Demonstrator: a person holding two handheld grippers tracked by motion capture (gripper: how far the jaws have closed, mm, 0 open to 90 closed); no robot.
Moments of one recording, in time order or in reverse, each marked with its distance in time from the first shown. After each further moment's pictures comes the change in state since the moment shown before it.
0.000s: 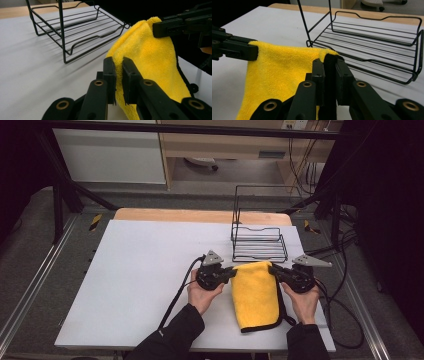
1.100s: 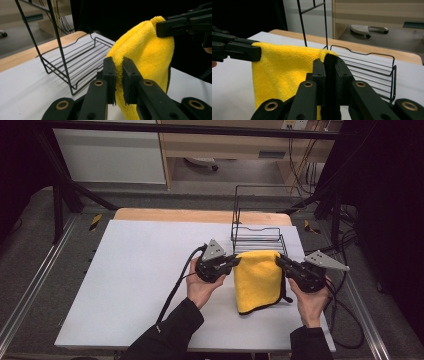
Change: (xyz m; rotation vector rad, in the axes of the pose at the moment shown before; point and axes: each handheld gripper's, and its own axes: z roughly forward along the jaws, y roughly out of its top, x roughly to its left) left arm -0.015 0.042 -0.025 -0.107 0.002 0.171; right arm 0.021 0.027 -0.039 -0.179 -0.061 -0.056
